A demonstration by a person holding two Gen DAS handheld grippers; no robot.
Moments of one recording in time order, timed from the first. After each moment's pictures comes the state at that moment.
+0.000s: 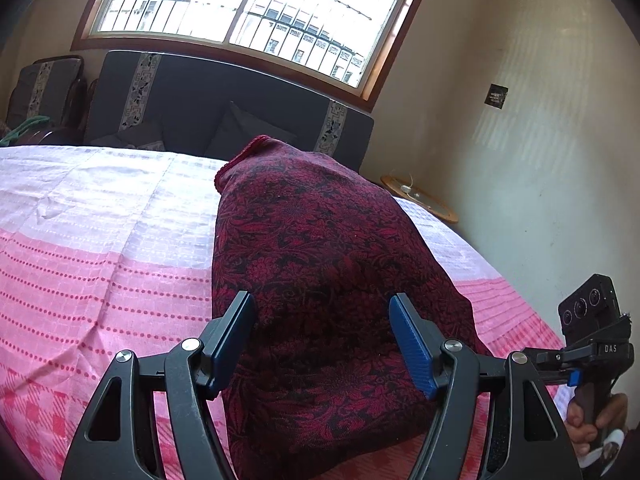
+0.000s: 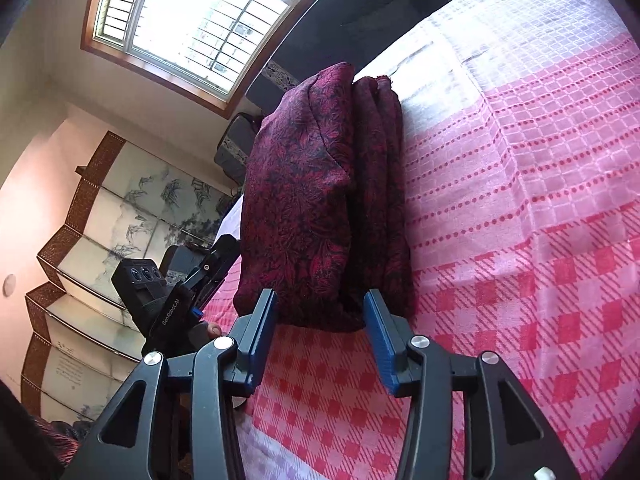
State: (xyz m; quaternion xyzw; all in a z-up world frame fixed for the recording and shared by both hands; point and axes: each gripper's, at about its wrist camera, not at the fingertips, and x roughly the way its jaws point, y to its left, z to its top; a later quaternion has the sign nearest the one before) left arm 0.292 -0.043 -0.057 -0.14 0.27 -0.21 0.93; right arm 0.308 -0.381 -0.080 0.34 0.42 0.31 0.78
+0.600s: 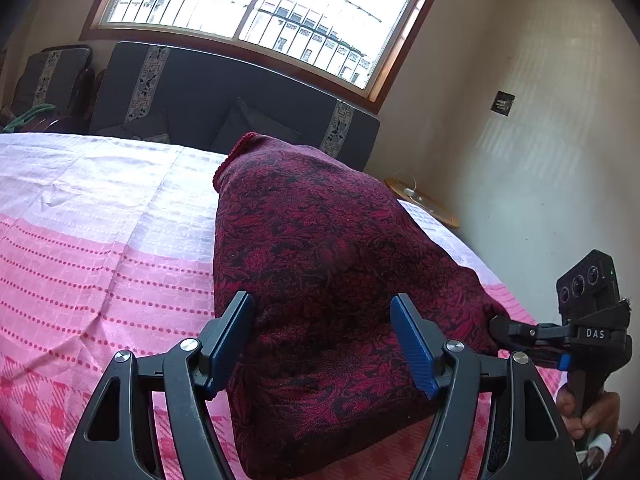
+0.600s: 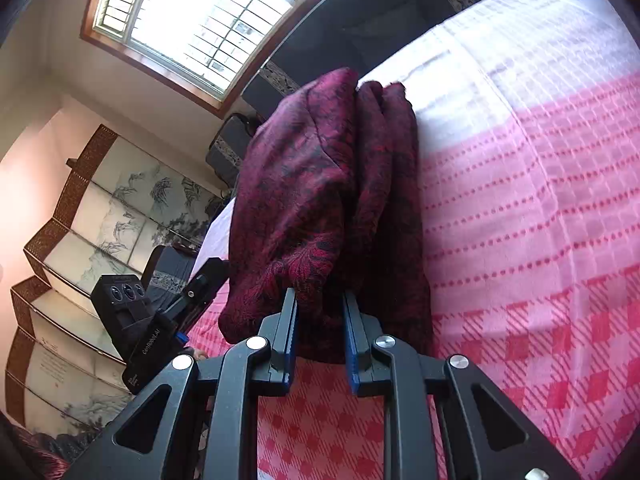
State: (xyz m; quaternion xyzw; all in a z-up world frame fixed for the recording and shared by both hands) left arm 0.291 -0.035 -0.060 -0.16 0.28 -0.20 0.93; right arm 0.333 -0.352 -0.060 0.30 0.39 0.30 0.82
